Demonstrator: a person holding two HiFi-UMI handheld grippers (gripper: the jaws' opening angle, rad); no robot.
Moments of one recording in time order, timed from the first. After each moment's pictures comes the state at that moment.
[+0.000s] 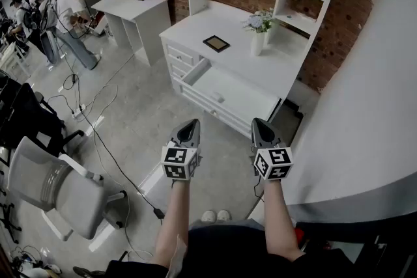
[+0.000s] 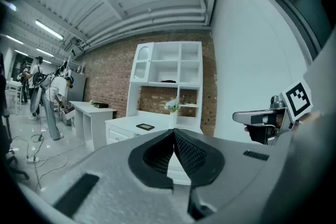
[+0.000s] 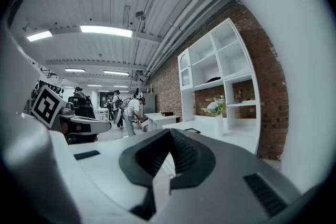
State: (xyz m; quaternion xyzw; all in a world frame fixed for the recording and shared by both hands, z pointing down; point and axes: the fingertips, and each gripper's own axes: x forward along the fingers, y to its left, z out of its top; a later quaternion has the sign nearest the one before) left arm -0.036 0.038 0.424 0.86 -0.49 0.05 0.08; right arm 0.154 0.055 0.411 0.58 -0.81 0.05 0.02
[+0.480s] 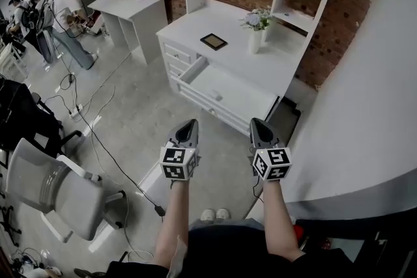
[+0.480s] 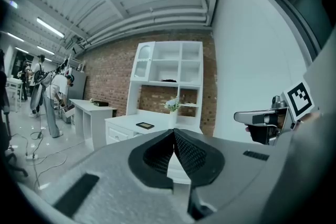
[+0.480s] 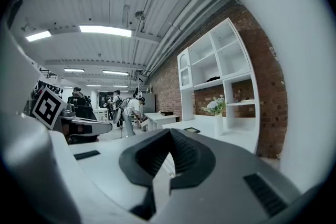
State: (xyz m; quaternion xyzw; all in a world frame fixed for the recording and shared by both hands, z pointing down) left arm -0.038 0.038 0.429 0.87 -0.49 0.05 0.07; right arm 0.150 0.060 0.414 0.59 -0.81 0.05 0.02
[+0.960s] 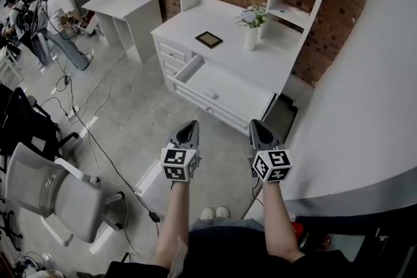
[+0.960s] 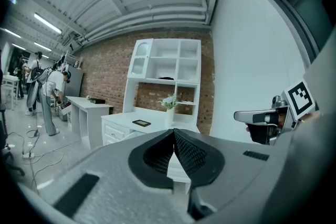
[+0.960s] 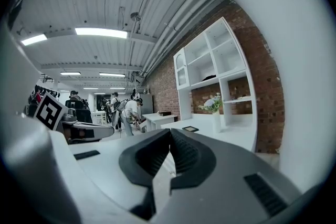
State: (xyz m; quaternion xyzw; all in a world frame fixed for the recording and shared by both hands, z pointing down) left arm -0.027 0.038 0.439 0.88 -0.47 0.05 0.08; right arm 0.156 0.066 0.420 0.59 -0.80 0.06 0.00
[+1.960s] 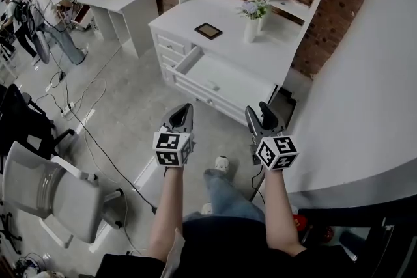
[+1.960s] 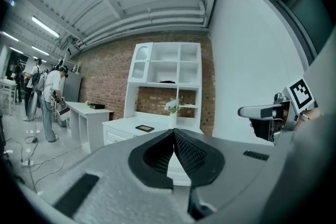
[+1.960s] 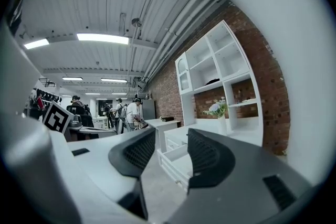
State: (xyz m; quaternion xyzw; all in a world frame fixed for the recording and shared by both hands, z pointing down) left arm -0.058 0.011 0.429 0.88 -0.47 0.04 0.06; right arm 0.136 0.053 0.402 0.59 -0.81 0.05 -0.03
